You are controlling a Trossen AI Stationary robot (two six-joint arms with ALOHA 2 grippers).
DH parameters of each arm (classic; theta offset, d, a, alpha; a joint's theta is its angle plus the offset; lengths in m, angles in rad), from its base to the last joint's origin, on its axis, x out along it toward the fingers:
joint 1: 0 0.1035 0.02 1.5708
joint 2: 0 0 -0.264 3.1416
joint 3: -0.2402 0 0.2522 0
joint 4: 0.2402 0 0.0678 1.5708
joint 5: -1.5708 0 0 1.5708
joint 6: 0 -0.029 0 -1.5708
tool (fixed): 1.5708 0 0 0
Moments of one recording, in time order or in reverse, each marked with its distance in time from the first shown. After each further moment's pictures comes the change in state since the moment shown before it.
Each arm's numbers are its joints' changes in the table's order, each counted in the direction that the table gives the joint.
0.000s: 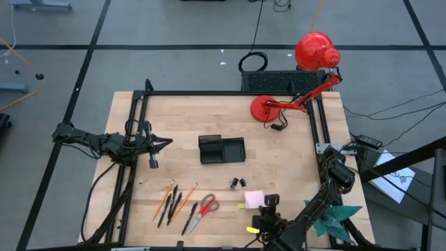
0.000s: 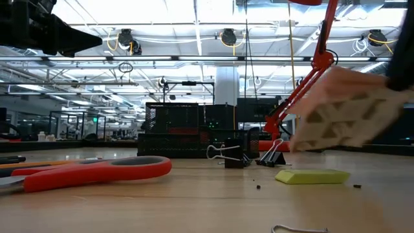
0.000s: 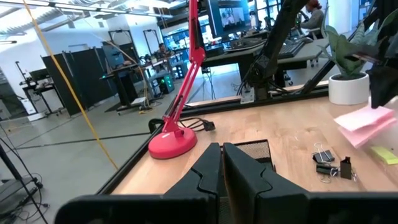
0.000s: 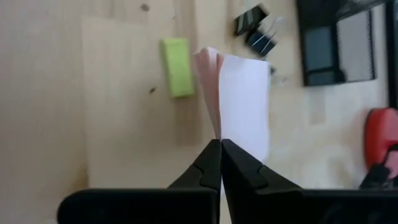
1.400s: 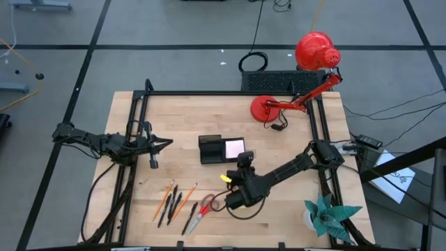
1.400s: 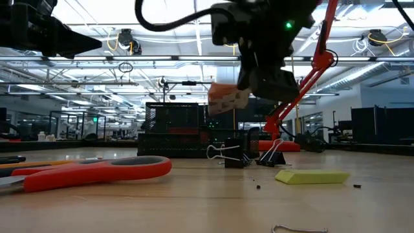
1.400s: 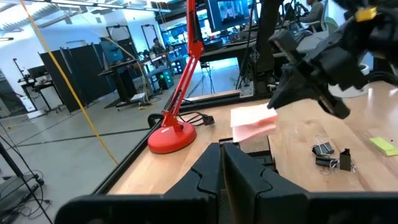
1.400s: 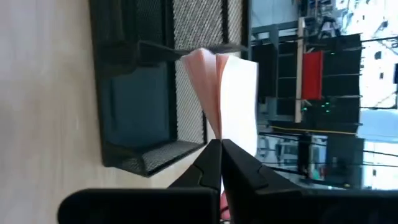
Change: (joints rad) left arm 0.000 0.000 0.000 0.028 0.000 0.004; right arm -0.423 0.052 0.107 -0.118 -0.397 0.518
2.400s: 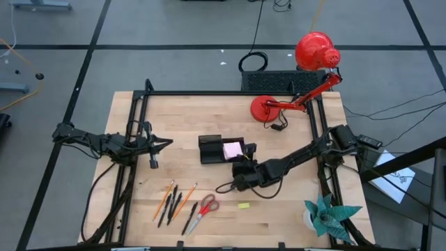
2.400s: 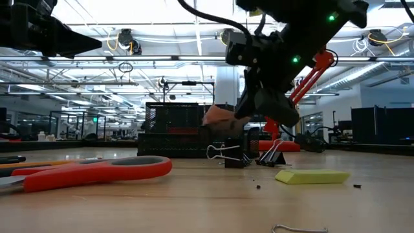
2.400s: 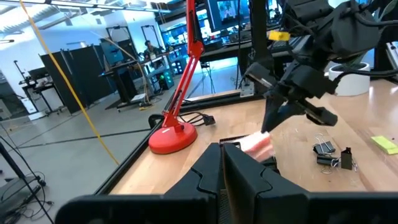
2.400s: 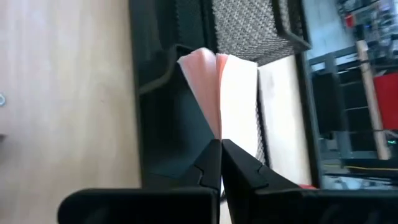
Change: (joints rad) left arm 0.000 0.000 0.000 0.000 0.000 -0.011; right arm -0.109 0.259 0.524 -0.870 0.192 0.369
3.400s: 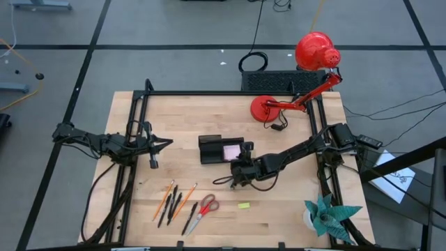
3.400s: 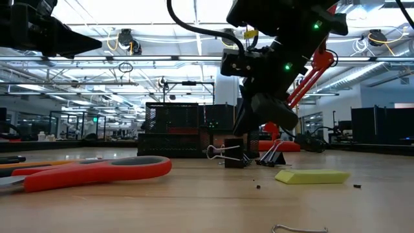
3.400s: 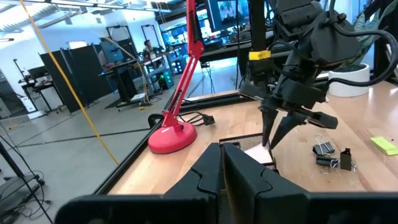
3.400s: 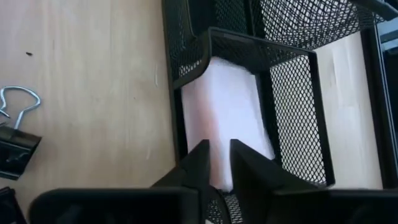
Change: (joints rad) left arm 0.000 0.000 0.000 0.000 0.000 0.007; right arm -0.059 -0.007 -0.001 -0.004 0.237 -0.059
